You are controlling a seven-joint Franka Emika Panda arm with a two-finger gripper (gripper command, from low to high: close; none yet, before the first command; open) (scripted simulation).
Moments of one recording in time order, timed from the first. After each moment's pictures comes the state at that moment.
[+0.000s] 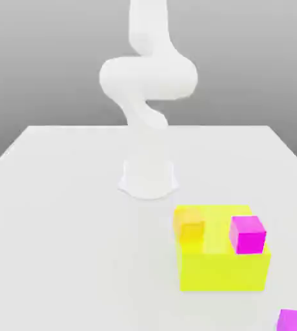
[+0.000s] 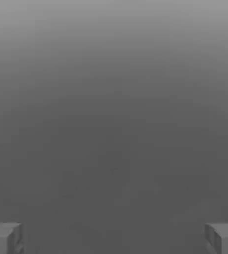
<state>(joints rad) -0.02 -0.71 -0.01 -2.28 -0.01 2.31 0.80</state>
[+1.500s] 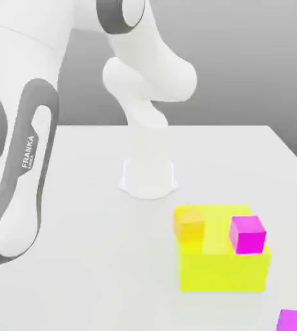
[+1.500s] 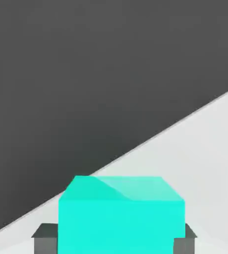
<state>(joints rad) -0.38 0.68 -0.17 -1.92 0.21 2.59 0.64</state>
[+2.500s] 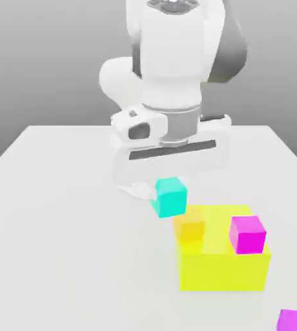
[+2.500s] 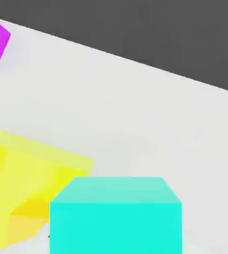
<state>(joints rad) 0.10 -0.39 0.07 -2.72 0.05 2.33 0.50</state>
